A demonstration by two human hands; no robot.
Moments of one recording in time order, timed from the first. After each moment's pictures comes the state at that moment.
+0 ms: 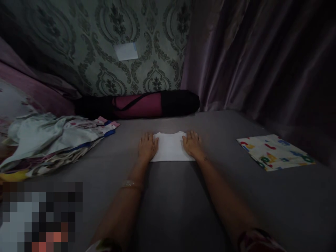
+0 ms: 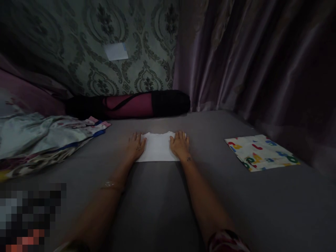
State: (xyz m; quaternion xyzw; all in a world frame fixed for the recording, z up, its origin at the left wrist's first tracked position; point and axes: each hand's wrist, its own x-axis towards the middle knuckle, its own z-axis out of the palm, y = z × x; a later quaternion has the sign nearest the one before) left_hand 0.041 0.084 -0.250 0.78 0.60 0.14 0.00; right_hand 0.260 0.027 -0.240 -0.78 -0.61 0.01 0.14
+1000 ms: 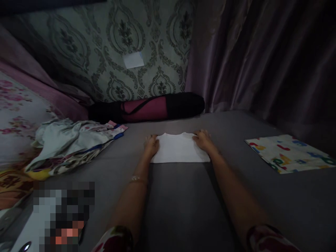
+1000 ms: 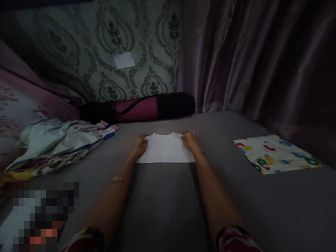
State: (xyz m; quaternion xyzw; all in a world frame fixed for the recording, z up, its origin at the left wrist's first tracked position) left_hand 0.022 0.119 -0.260 0.78 0.58 0.22 0.05; right_hand 0.303 0.046 -0.224 -0.75 -0.64 0.03 0.17
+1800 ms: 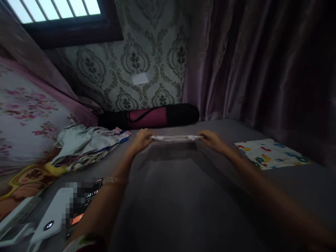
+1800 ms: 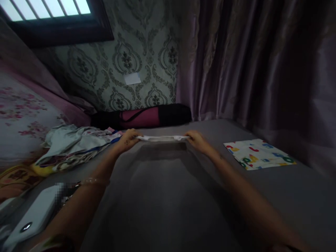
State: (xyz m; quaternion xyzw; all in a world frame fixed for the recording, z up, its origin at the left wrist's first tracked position) left_hand -0.022 0.074 -0.138 0.87 0.41 0.27 0.07; right_hand 0.338 -0.024 -0.158 -0.56 -0.76 0.06 0.32
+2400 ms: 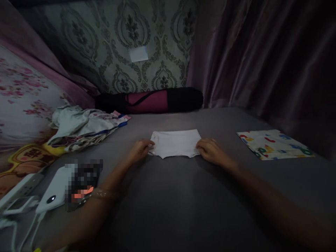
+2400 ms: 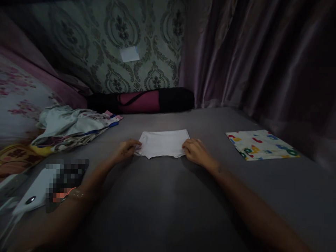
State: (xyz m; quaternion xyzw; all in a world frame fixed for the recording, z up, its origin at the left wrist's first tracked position) left_hand -0.048 0.012 -0.222 0.87 0.44 0.18 0.13; right_hand 0.304 -0.088 -0.206 -0.59 -0.80 0.01 0.15
